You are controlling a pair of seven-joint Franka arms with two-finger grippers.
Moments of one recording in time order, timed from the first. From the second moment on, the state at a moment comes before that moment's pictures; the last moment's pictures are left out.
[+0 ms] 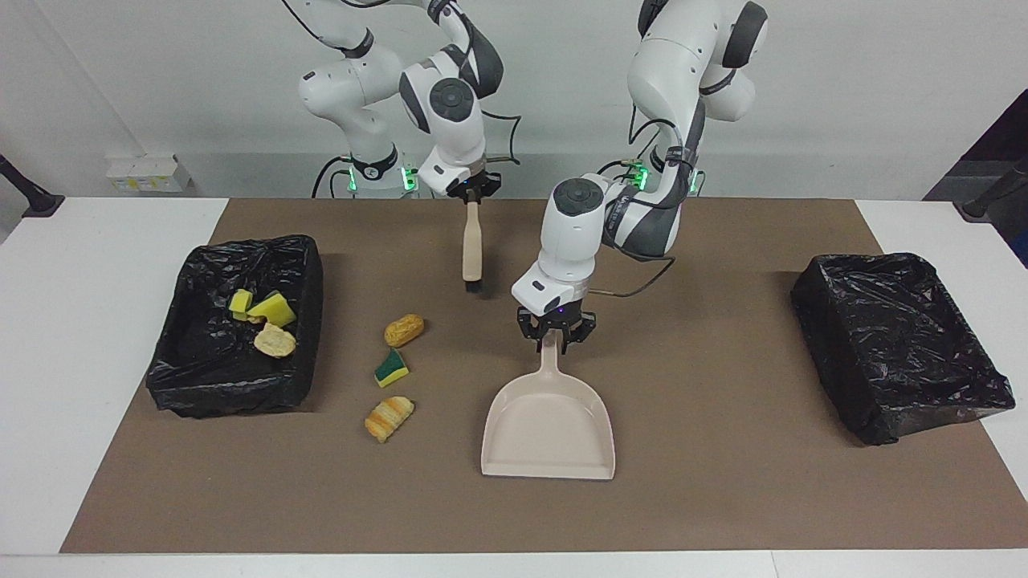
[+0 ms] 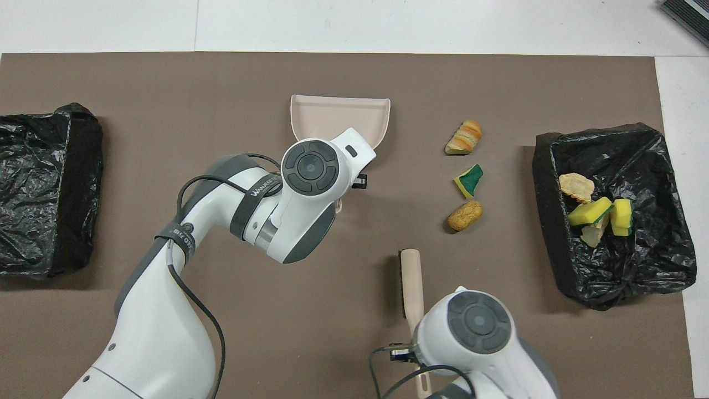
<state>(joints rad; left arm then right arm) -0.61 0.47 -0.02 -1.64 0.09 2.29 -0.52 0.48 -0.28 0.07 -2.46 0.25 1.90 0.43</state>
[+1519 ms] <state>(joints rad) -0.58 0.08 -0.03 -2.00 0.11 1.98 0.58 0.15 0.35 0.08 -1.84 -0.32 1.96 0.04</state>
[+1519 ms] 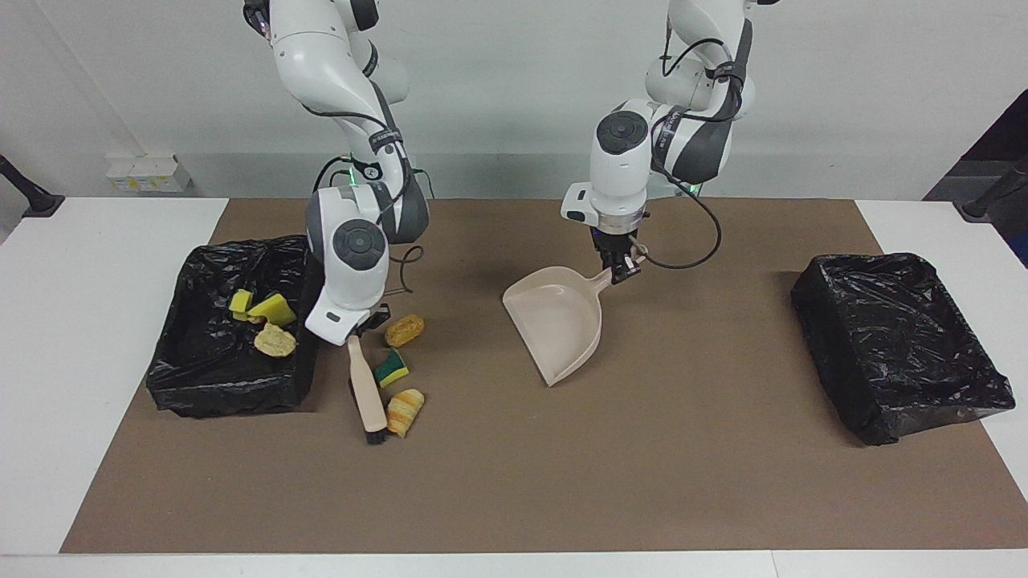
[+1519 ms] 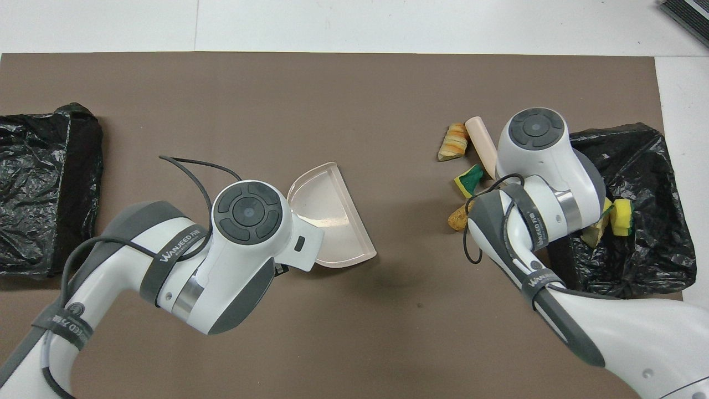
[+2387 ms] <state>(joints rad) -0.61 0.03 -0.02 -2.13 0.11 2.06 0.58 0.40 0.34 0.10 -1.83 0.17 1.92 0.13</state>
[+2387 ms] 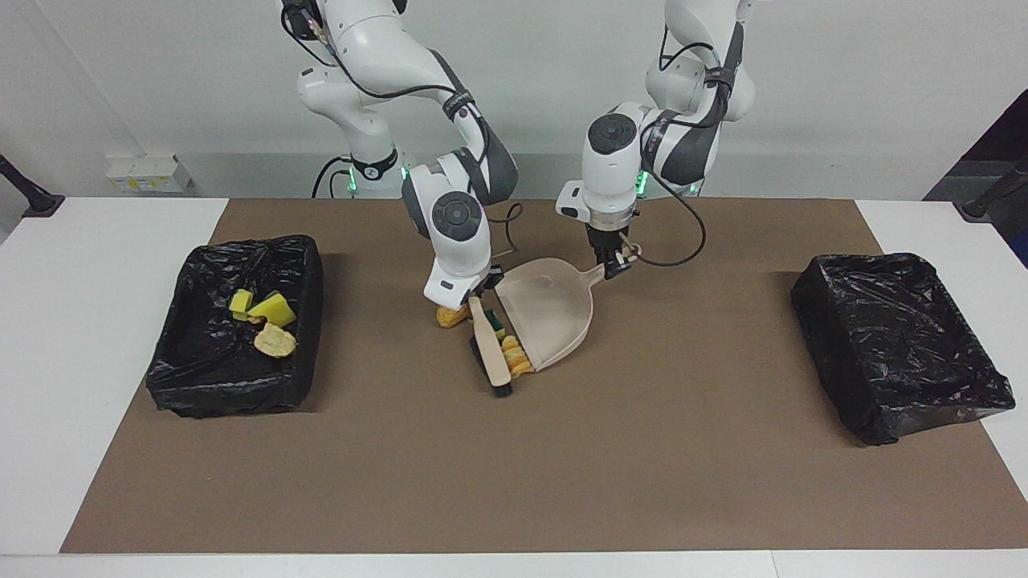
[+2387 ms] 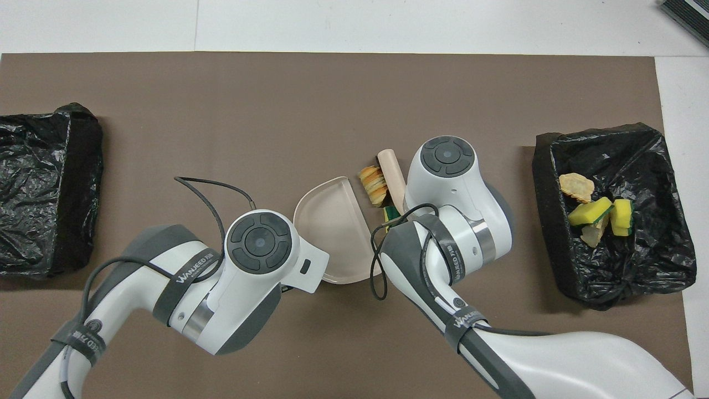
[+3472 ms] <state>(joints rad) -0.58 0.02 -0.02 -2.15 0.11 2.07 0.60 0.17 0.13 0.10 -1.92 0.23 1.65 0.10</state>
